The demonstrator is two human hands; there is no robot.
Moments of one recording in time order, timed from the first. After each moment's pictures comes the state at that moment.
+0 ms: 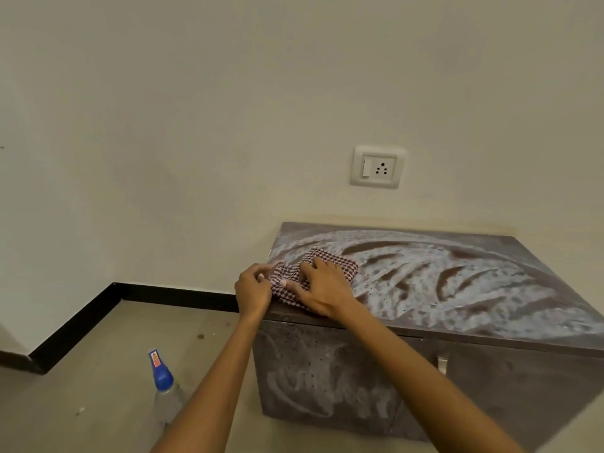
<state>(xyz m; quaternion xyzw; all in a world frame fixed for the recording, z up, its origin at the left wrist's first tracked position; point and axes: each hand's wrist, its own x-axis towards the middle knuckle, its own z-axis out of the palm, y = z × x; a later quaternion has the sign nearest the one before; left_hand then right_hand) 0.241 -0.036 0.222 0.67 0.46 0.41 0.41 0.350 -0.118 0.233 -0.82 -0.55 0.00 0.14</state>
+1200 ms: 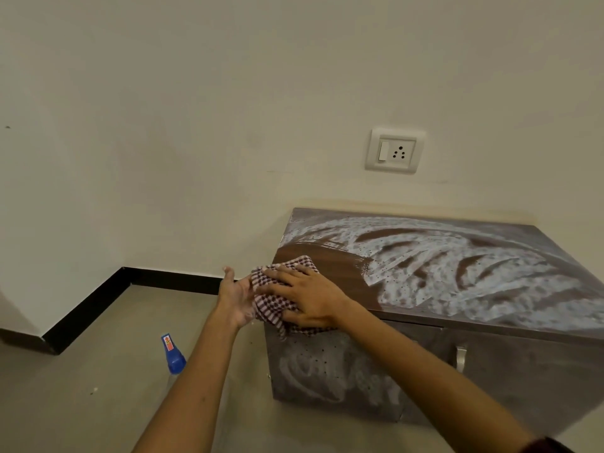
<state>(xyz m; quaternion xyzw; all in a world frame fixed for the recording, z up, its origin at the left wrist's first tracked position) 0.194 0.002 0.199 0.31 0.37 0.24 0.84 0.325 -0.099 0.210 -0.61 -0.79 -0.03 0.02</state>
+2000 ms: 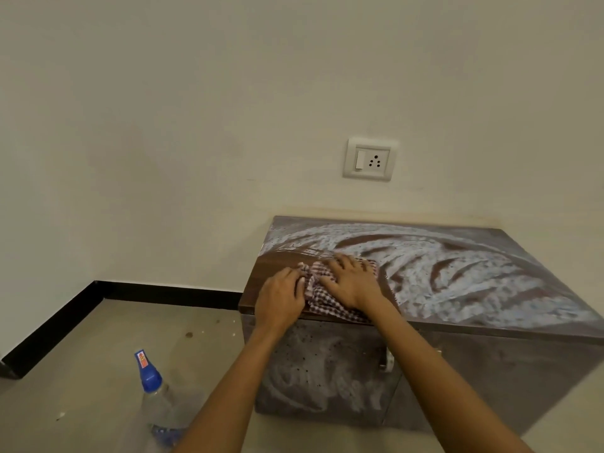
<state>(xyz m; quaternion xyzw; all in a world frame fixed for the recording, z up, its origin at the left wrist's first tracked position) 0.262 -0.057 0.194 0.89 0.28 0.32 0.14 0.402 -0.141 0.212 -0.85 -0.52 0.02 0.05</state>
